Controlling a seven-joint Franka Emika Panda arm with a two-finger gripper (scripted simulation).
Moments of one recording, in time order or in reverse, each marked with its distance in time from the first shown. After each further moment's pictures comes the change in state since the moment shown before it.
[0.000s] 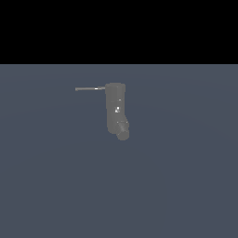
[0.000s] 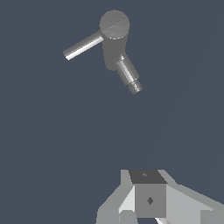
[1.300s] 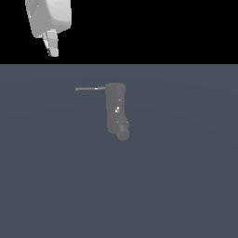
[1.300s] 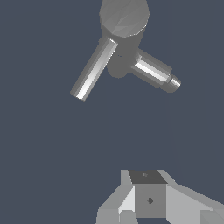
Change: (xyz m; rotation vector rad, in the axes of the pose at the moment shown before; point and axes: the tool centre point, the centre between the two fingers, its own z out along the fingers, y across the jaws) arm 0.095 -0.107 0.108 0.000 -0.015 0.502
